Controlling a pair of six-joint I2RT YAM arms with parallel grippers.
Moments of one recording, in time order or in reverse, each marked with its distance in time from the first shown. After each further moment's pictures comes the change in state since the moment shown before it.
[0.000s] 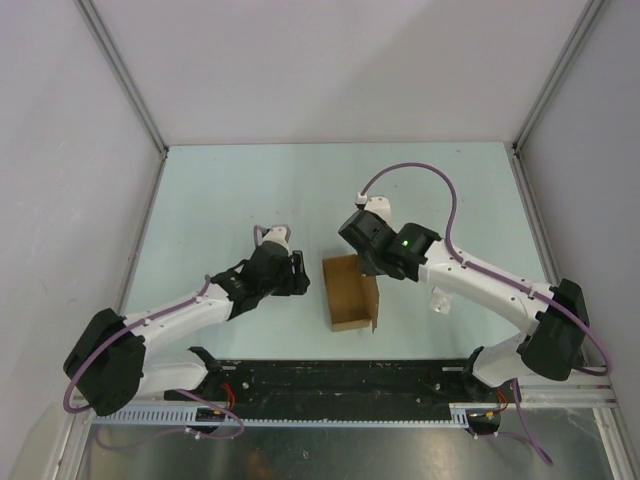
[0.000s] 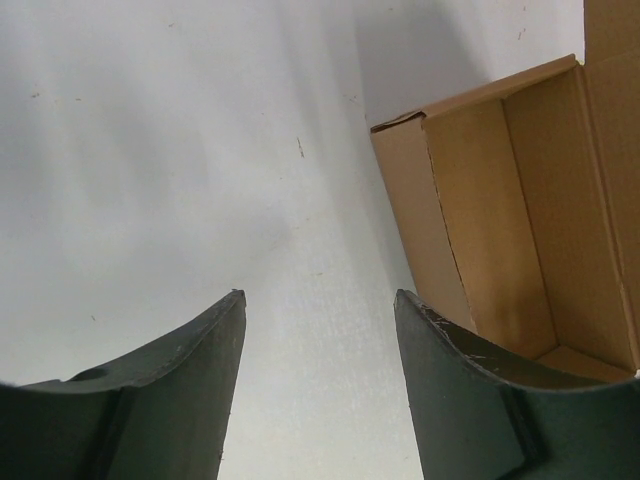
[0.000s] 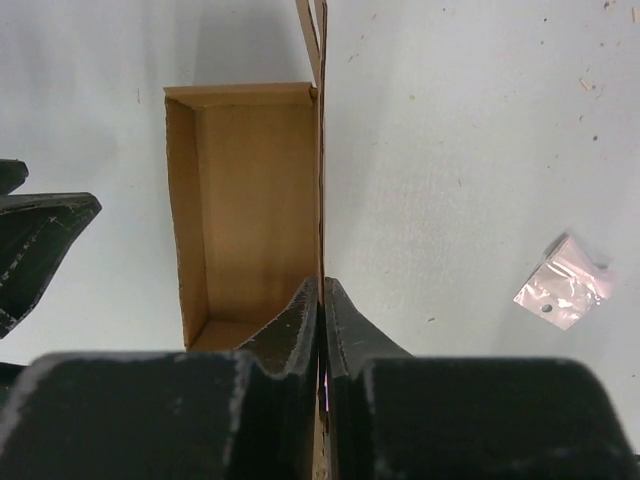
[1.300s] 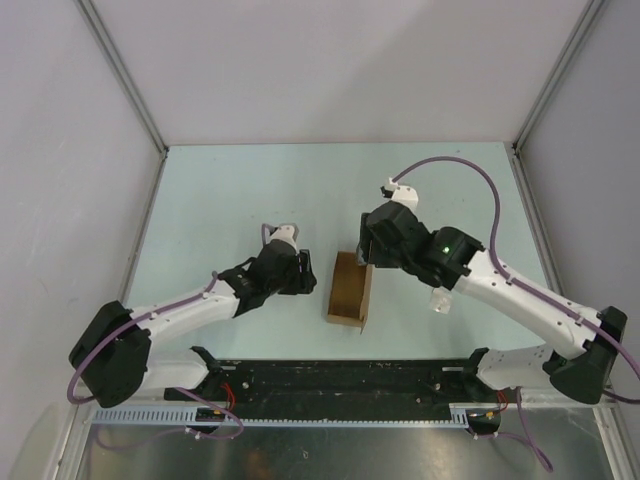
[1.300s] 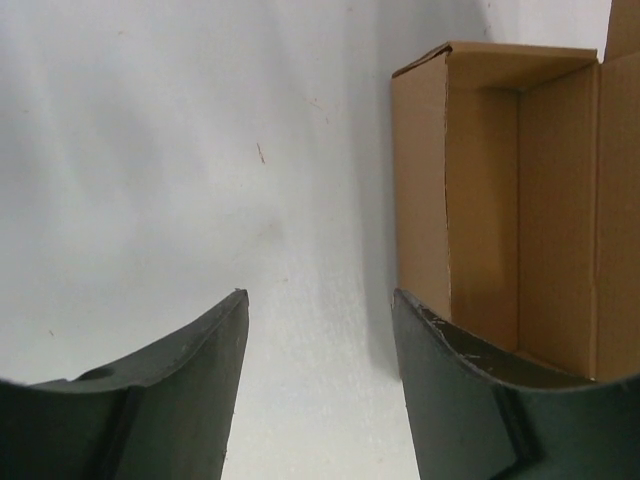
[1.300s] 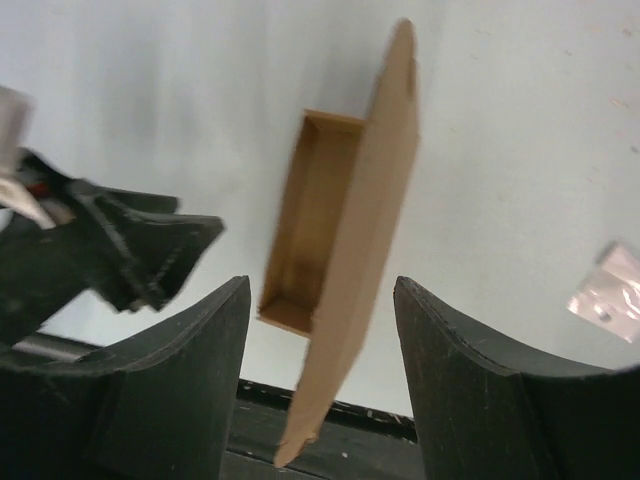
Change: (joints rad) left arm -0.040 0.053 0.046 0.009 -0.001 -0.019; right arm -0.034 -0.203 -0.008 0.093 -0.061 0.066
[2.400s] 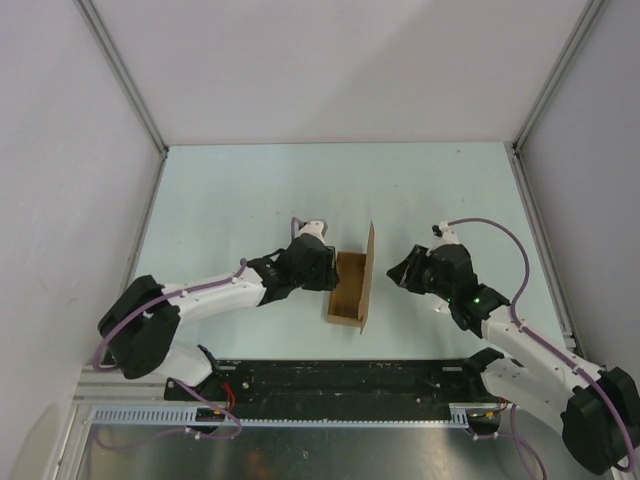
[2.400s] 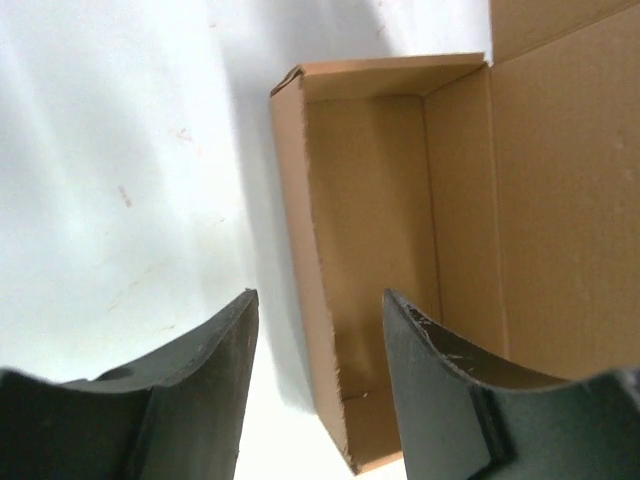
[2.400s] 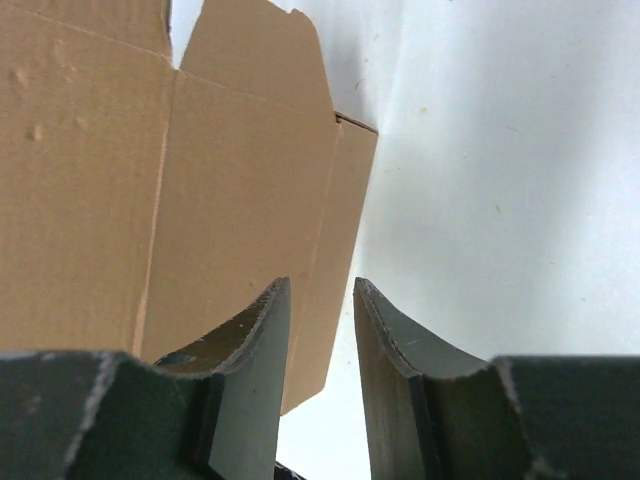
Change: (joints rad) left arm -0.116 0.210 0.181 0.018 0.008 -0.034; right arm -0.402 -0.329 -0.845 0.736 -0.451 -0.009
